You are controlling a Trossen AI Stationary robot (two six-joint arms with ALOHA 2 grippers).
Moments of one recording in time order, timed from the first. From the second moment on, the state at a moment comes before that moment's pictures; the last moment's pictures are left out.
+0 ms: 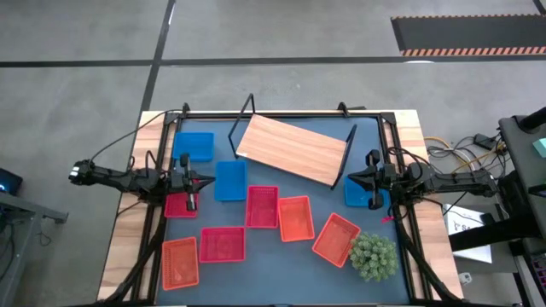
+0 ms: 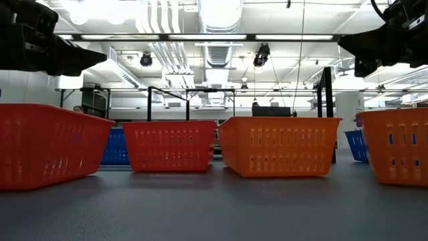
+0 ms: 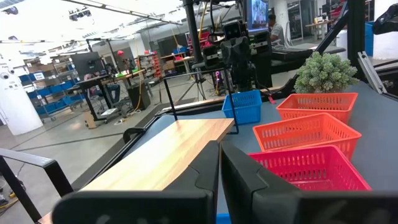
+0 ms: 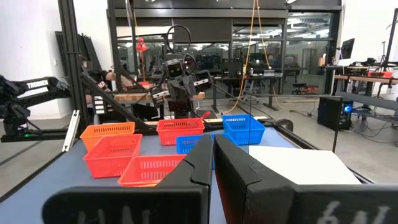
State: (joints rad) left arm -0.23 0.07 0.00 0.07 -0.40 0.24; right arm 0.06 0.05 0.01 0.17 0.11 -0.02
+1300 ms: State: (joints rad) left arm -0.23 0.09 0.00 0.38 -0.40 0.08; right arm 0.12 0.43 0.09 0.67 0.11 -0.03
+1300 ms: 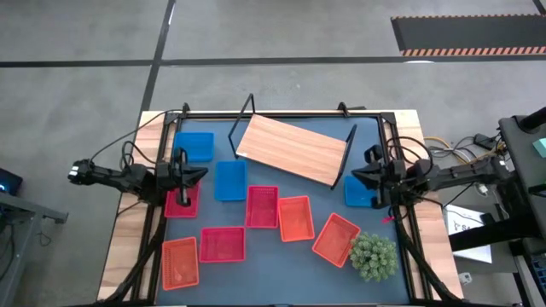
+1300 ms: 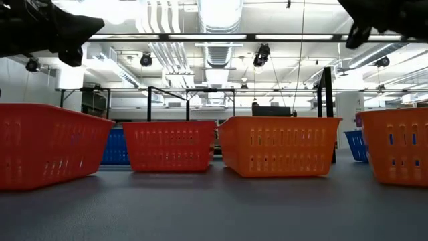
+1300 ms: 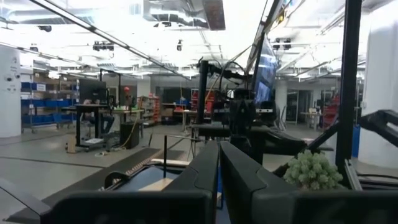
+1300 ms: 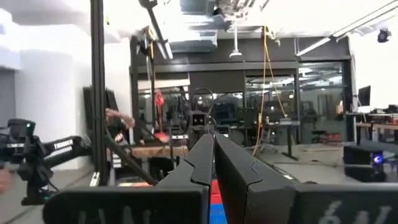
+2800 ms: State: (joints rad) left arm -0.23 0.11 0.00 0.38 -0.36 -0.07; right arm 0.29 1.88 1.87 -0.85 0.25 -0.12
